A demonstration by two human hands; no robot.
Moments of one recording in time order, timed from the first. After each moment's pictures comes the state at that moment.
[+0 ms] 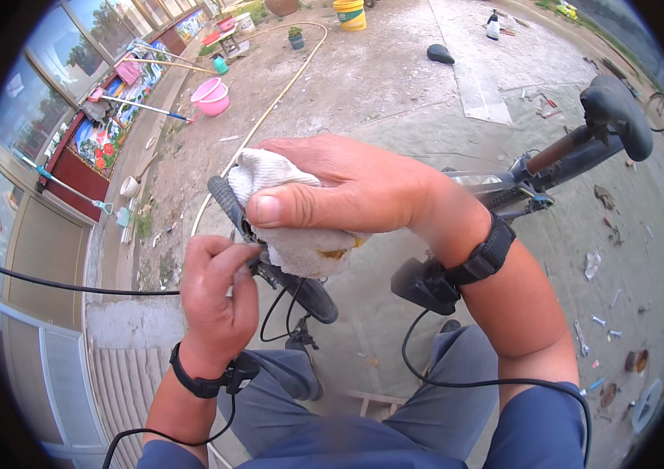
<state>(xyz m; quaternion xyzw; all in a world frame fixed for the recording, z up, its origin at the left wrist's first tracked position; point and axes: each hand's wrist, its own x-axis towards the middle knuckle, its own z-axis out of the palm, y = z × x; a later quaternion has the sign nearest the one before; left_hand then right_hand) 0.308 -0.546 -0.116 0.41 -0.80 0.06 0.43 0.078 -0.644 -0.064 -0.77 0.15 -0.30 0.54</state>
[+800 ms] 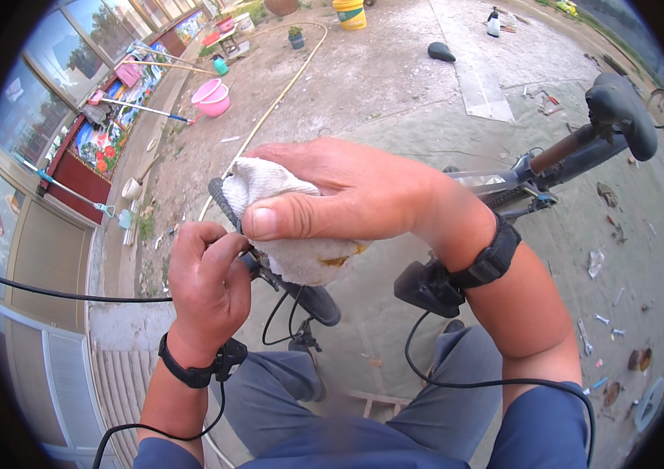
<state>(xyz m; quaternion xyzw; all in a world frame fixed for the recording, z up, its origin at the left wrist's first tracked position) 0.319 -0.565 -0.105 0.40 -0.82 0.15 0.37 0.077 -0.653 -0.066 -0.82 0.13 -0.29 0.48</state>
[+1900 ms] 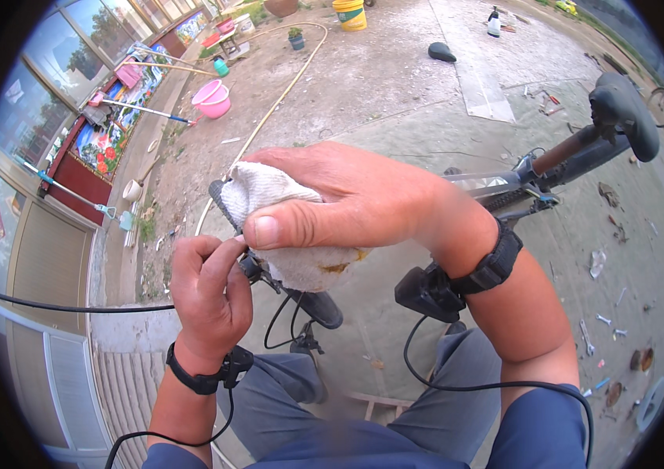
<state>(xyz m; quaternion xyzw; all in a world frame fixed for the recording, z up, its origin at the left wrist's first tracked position) 0.323 -0.558 -0.113 0.40 -0.82 0.15 0.38 0.078 -0.643 -0.064 -0.78 0.15 -0.30 0.53</state>
